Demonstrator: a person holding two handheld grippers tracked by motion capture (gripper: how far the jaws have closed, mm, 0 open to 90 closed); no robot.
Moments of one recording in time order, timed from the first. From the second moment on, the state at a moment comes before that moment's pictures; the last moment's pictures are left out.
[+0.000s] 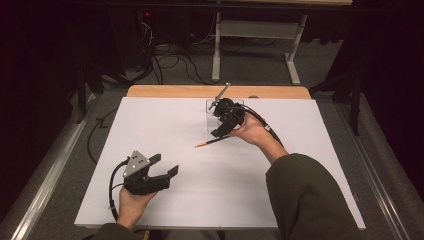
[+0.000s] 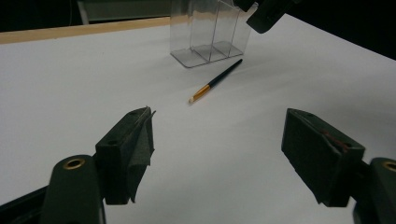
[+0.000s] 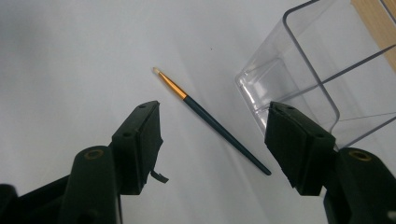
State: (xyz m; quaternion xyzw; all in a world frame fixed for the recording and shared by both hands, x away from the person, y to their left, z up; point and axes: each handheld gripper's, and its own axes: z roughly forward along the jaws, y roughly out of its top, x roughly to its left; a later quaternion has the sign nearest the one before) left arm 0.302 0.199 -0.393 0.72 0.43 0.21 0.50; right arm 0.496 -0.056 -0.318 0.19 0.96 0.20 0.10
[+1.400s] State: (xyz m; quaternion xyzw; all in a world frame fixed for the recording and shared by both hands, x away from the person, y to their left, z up) left arm 0.302 0.199 -0.393 0.72 0.43 0.21 0.51; right arm 0.516 -0.041 -0.361 0.20 0.97 0.14 0.07
